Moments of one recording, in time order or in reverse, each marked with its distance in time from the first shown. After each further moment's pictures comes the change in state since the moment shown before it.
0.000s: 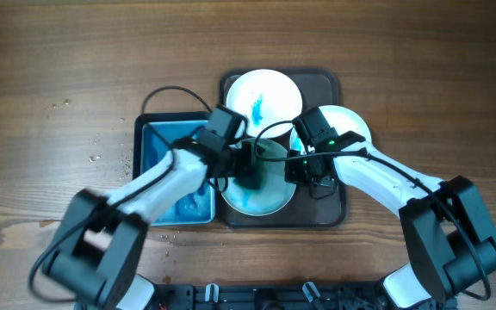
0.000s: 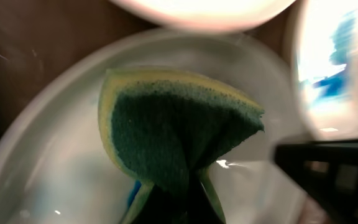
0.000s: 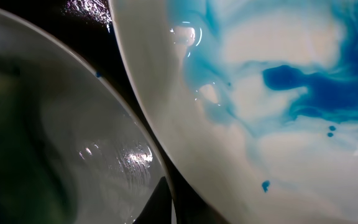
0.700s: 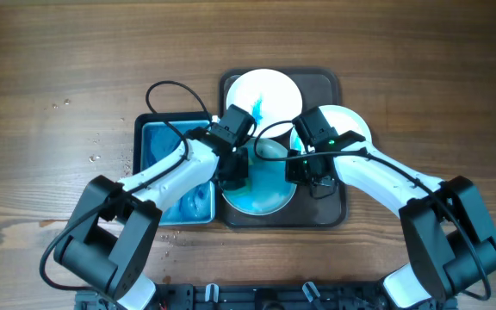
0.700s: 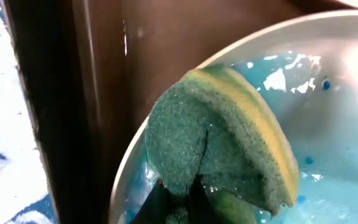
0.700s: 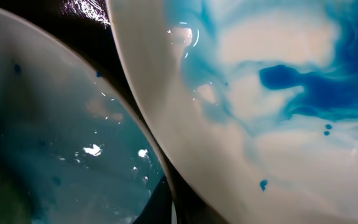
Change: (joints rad) left arm -0.025 0.058 0.102 -0.237 -0.280 -0.032; right arm 0.000 0.000 0.003 -0.006 0.008 0.000
